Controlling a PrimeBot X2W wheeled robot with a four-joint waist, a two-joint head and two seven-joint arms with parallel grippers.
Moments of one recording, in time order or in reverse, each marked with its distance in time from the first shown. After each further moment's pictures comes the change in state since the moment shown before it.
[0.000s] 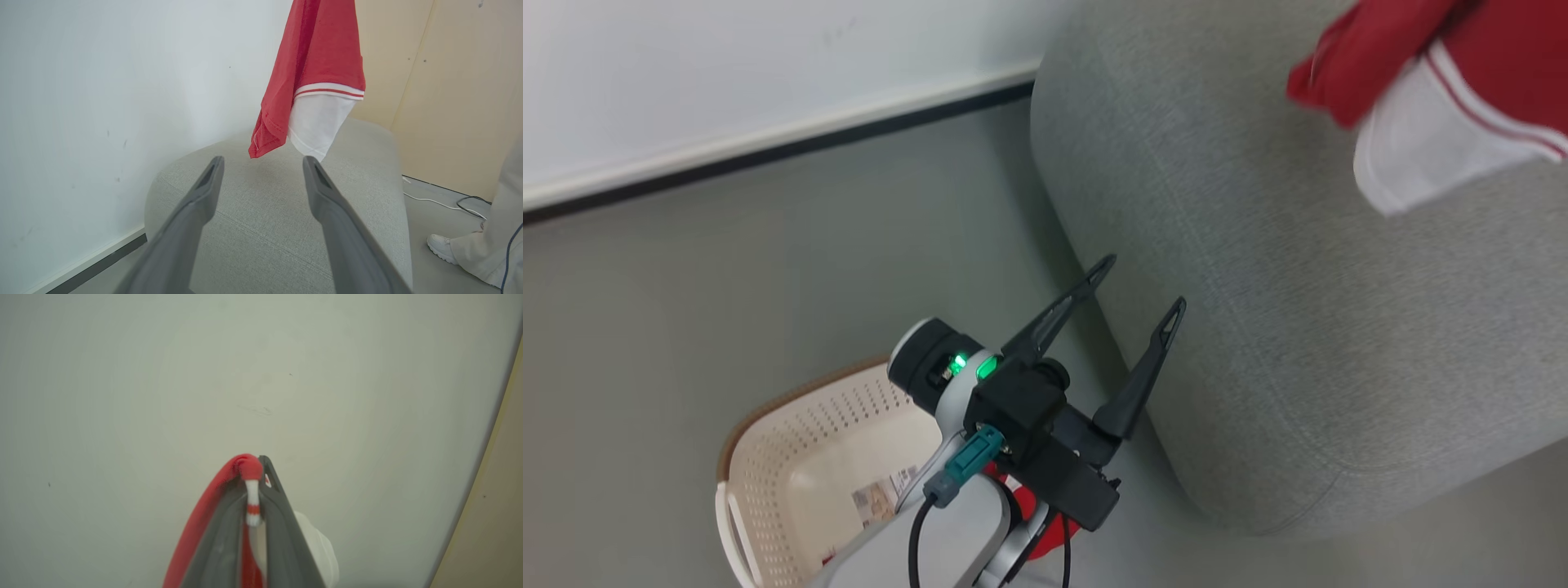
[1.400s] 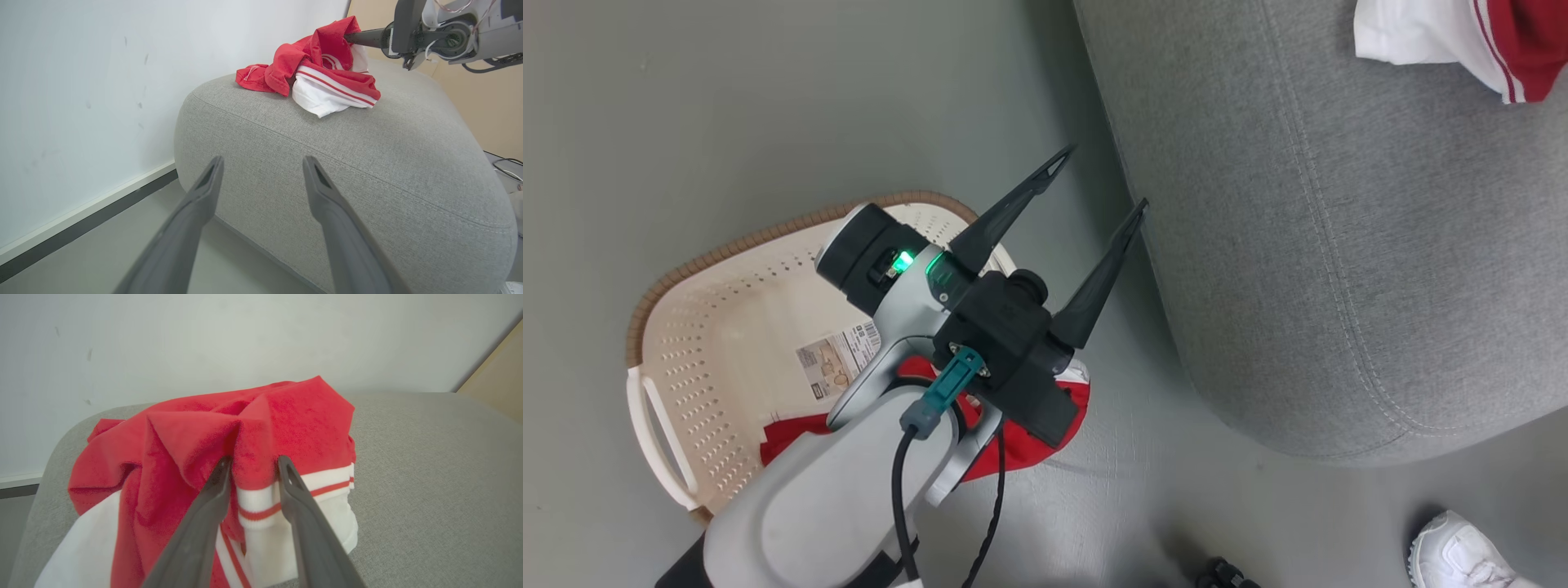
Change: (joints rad) left arm -0.185 0.107 0.017 -0.051 0.132 0.000 0.110; right arm 0.131 0.119 -0.012 0.380 0.059 -0.016 -0.165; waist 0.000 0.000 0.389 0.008
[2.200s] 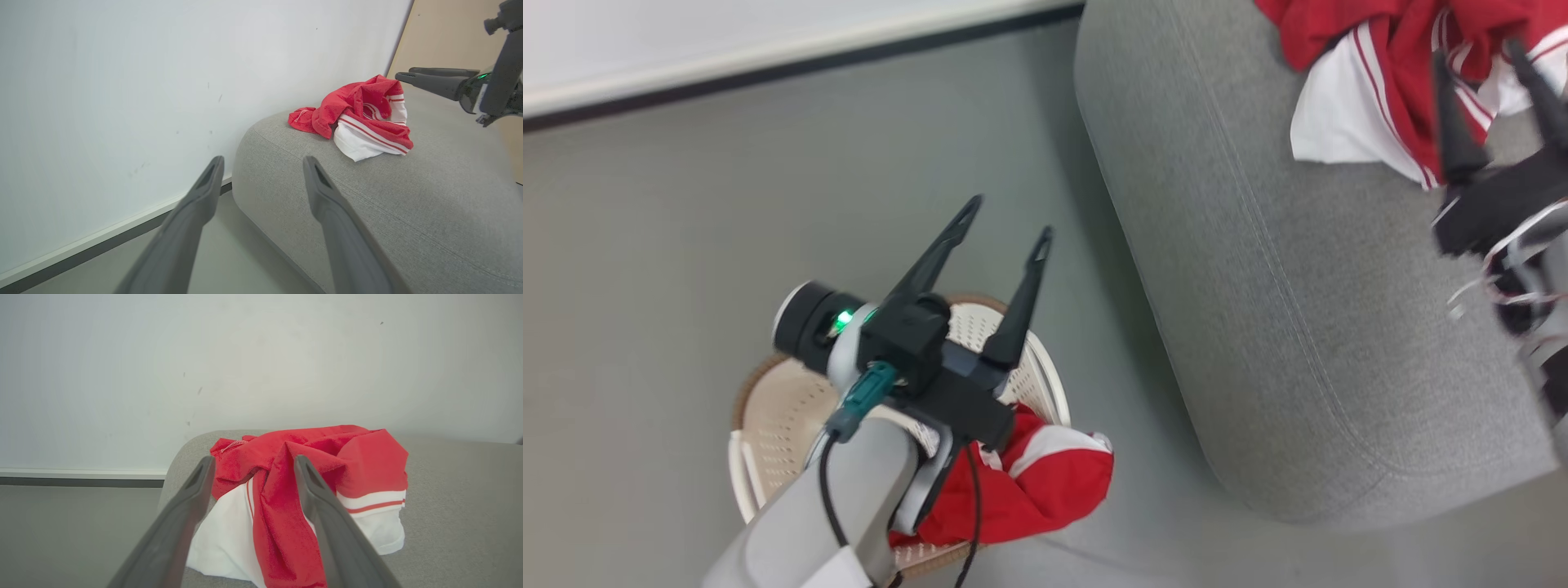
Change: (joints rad) left arm 0.133 -0.042 0.115 0.151 -0.115 0.005 -0.131; right arm 0.249 0.048 0.099 -0.168 -0.085 0.011 -0.040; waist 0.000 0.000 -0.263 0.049
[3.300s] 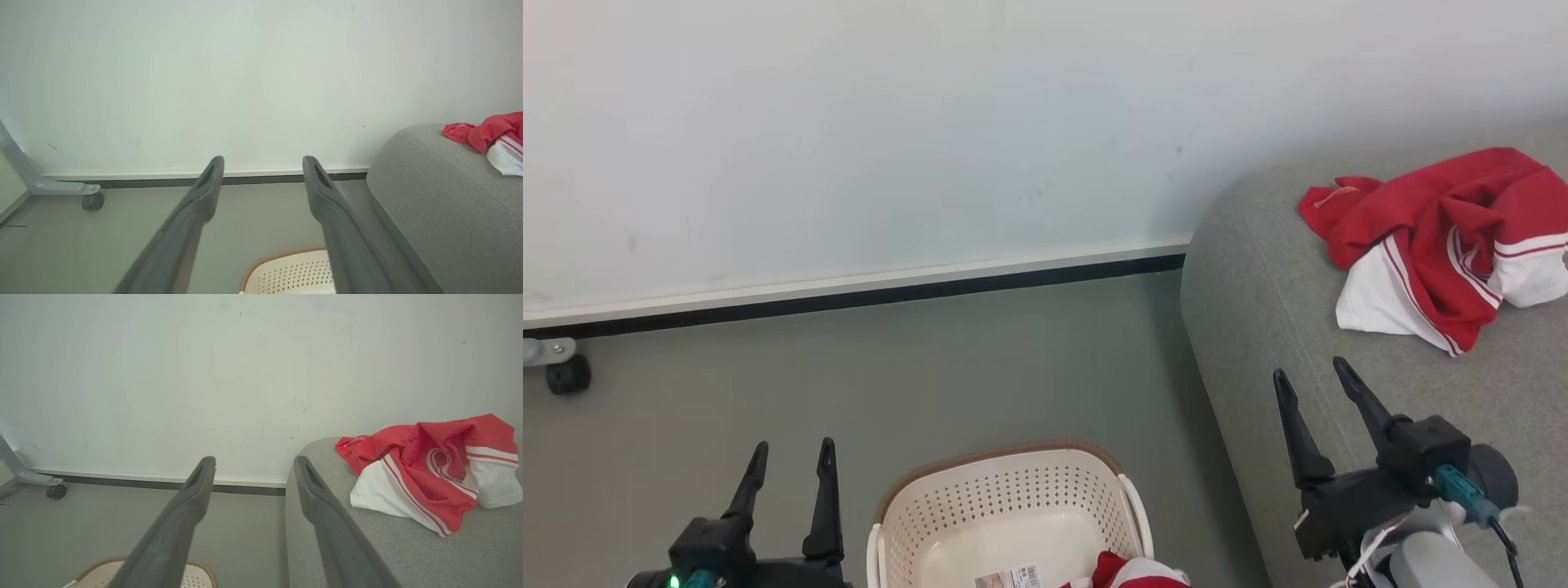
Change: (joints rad) left arm 0.565 0.009 0.449 -0.006 0.007 0.014 -0.017; right arm 0.695 0.137 0.023 -0.474 -0.064 -0.190 0.000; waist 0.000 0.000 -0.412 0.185
